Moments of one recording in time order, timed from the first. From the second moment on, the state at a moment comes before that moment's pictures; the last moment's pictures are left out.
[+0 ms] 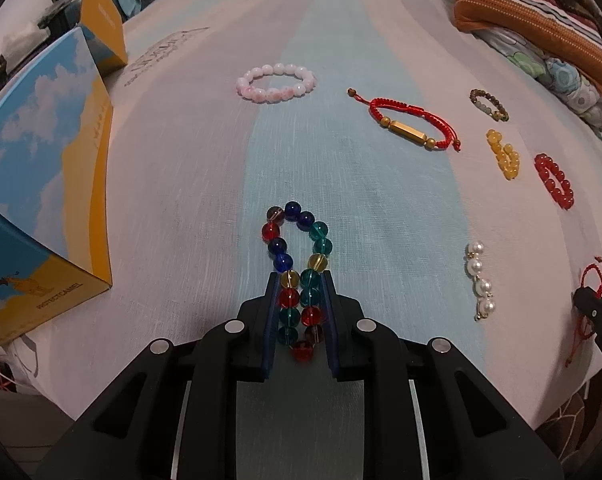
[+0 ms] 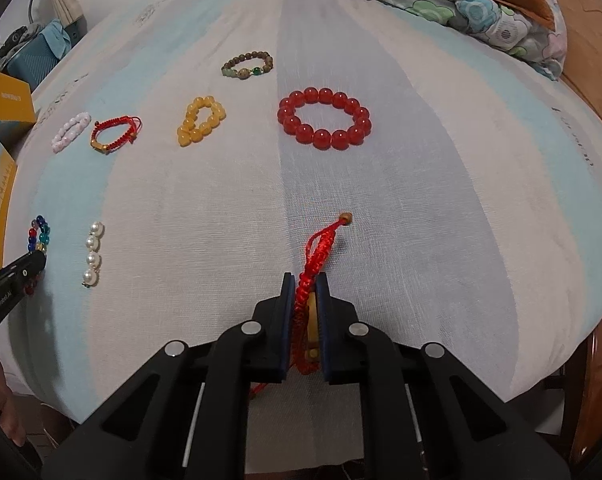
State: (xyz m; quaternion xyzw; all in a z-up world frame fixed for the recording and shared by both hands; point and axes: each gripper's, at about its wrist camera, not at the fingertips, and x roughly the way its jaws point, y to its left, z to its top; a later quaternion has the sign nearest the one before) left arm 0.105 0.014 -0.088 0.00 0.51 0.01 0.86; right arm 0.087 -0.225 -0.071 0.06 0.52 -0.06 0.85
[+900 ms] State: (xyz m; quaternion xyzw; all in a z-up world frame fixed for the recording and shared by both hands) left arm 0.094 0.022 -0.013 -0.01 0.47 -0.03 0.88; right arm 0.085 -0.212 -0.007 0.07 0.48 -0.07 0.87
